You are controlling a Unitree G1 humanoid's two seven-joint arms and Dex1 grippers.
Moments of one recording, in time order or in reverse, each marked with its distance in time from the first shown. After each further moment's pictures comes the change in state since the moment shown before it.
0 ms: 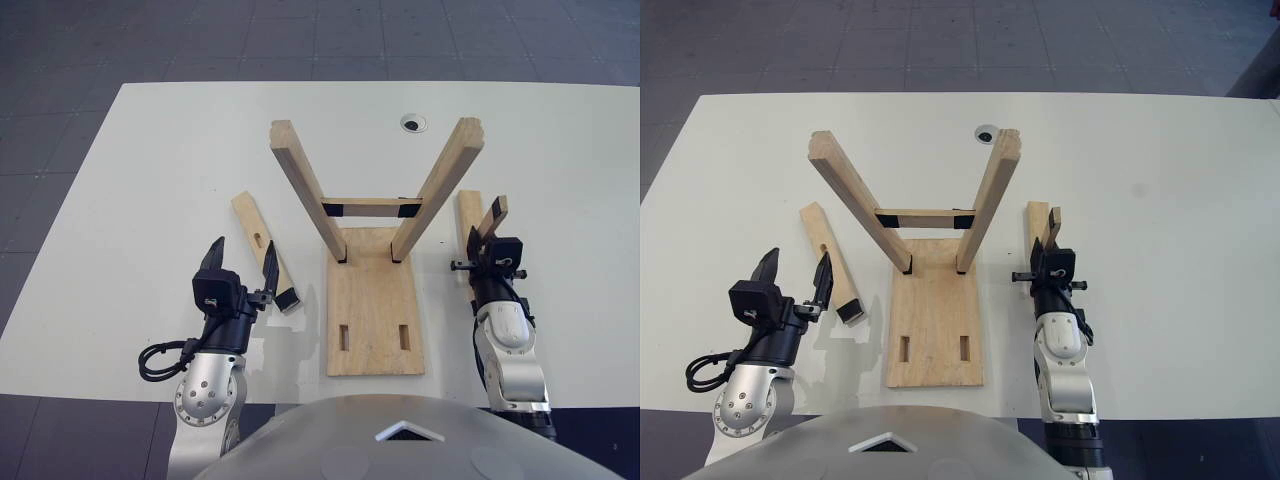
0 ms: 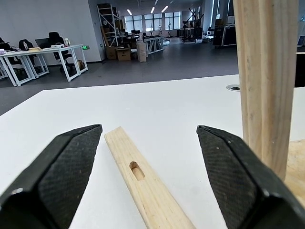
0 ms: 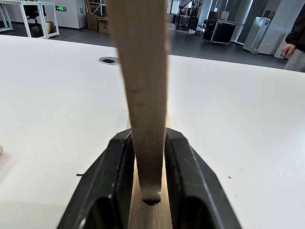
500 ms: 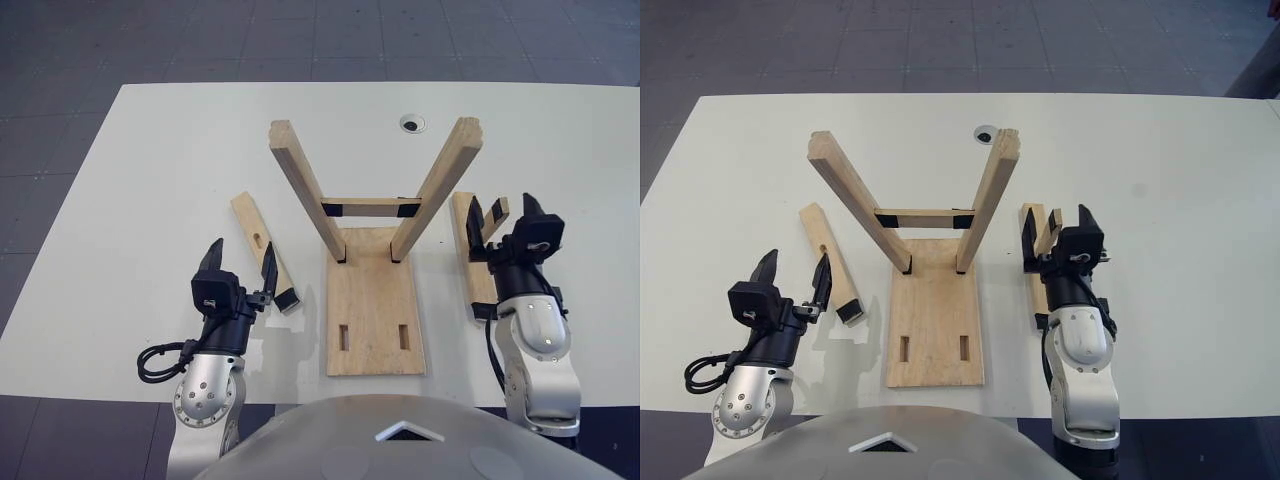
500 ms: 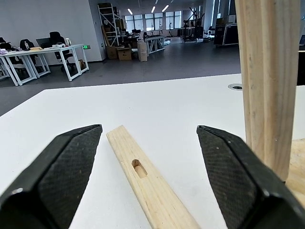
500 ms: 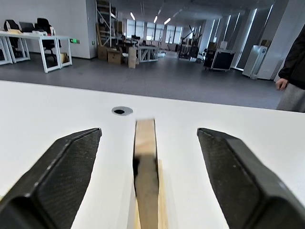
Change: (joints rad) left arm 0.007 0.000 0.005 0.000 0.000 -0.001 0.000; right arm 0.027 -0.002 -0.010 -0.456 0.022 0.240 0.036
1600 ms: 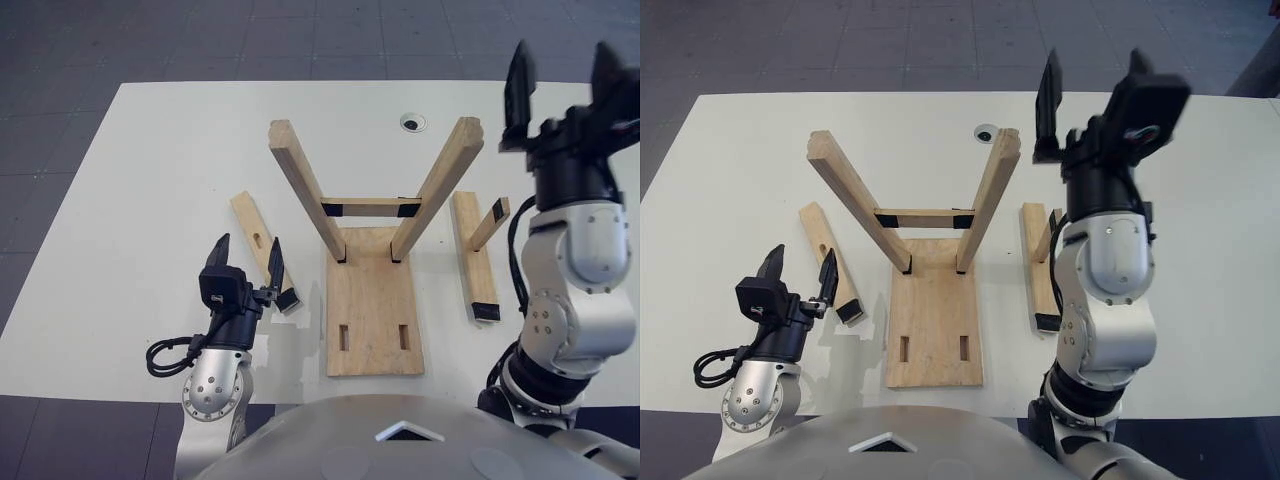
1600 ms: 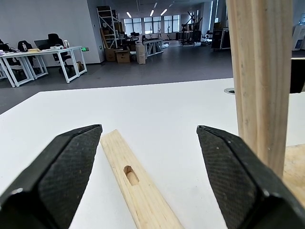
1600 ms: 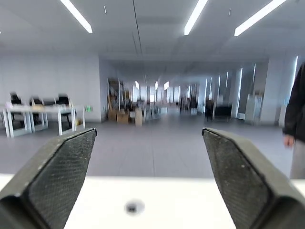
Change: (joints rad) left arm -0.028 -0.018 -0.033 0.014 0.019 -0.002 0.011; right arm -0.459 0.030 -0.067 -0.087 0.074 0.340 -0.072
